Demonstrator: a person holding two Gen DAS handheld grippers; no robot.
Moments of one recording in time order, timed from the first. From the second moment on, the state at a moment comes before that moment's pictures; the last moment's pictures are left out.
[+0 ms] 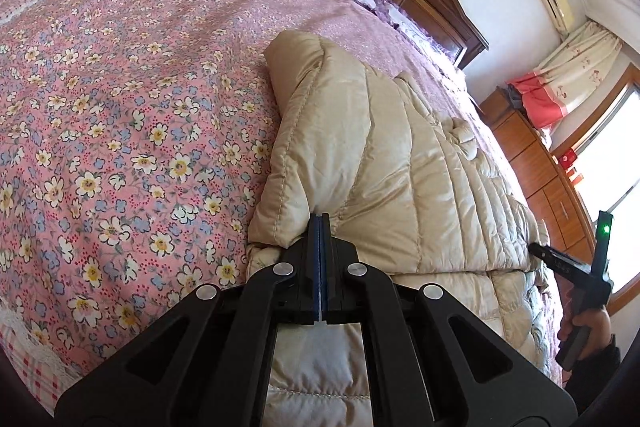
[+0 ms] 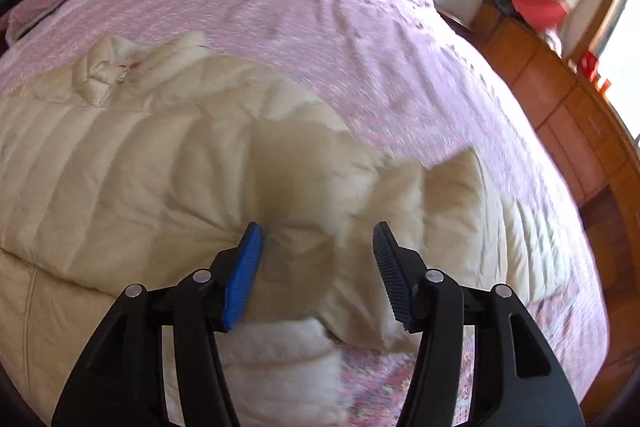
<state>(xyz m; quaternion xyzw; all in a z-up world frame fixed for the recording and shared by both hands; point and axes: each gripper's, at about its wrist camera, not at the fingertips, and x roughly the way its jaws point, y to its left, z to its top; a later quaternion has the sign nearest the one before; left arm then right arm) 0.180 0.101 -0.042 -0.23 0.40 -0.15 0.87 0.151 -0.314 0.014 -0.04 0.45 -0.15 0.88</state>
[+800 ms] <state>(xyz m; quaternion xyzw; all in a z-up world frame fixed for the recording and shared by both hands) 0.145 0.025 0.037 -0.14 0.36 -0.11 0.91 0.009 -0.519 0.002 0.19 0.34 -0.24 0.89</state>
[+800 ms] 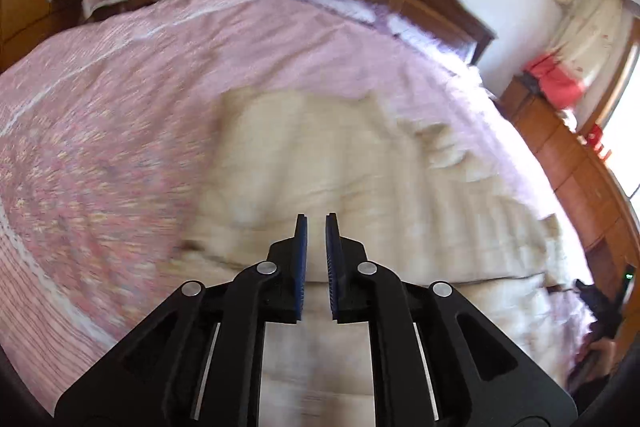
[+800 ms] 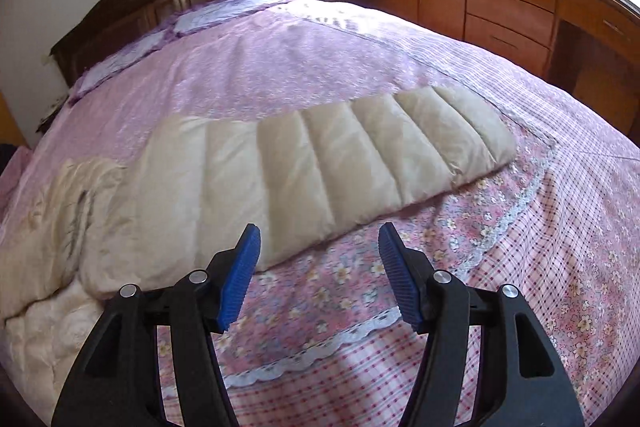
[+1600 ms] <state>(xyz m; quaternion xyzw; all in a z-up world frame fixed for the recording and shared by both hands) 0.109 -0.226 -0.005 -0.01 0.40 -0.24 0.89 -0.014 -0.597 -0.019 0.40 0.30 -0.20 0.84</state>
